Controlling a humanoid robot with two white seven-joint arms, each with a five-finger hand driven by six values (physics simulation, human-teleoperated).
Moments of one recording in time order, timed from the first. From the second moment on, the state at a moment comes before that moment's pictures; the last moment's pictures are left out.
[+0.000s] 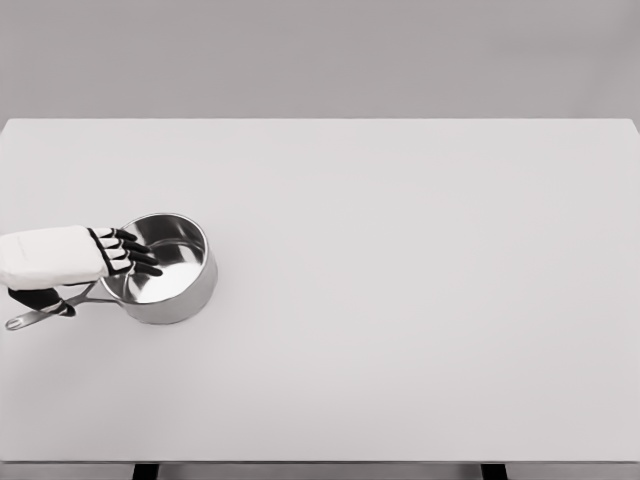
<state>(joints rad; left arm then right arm) -0.55 1.28 -0.80 -1.72 -0.26 -0.61 -0.36 0.06 0.00 -0.08 0.05 -0.27 -0.07 0.21</state>
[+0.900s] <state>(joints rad) -0.55 1.28 -0.78 -1.69 -0.25 -0.61 -0.36 0.06 0.00 -0.08 0.05 -0.27 -0.07 0.21</state>
